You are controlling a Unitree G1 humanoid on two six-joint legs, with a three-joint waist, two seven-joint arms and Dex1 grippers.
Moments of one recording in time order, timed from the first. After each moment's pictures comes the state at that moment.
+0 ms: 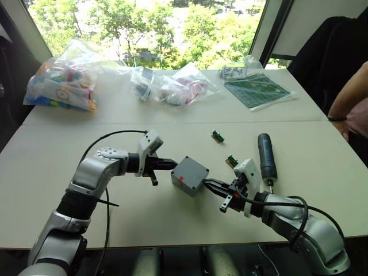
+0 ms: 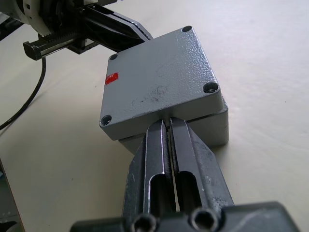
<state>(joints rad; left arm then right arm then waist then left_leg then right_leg) -0.56 0.54 -0.19 -0.01 -0.41 0.81 -1.00 0.01 -0.54 0.10 -0.64 0.55 0.74 0.48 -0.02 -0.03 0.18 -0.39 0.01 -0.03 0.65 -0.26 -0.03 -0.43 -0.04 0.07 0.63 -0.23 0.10</state>
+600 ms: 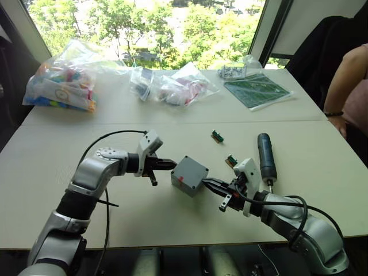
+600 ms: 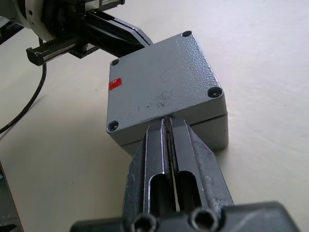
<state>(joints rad) -0.55 0.55 -0.19 -0.02 -0.41 0.82 -1.01 0.01 -0.53 0.10 -0.64 0.54 0.74 0.48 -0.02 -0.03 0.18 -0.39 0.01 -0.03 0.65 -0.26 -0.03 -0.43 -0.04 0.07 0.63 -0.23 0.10</state>
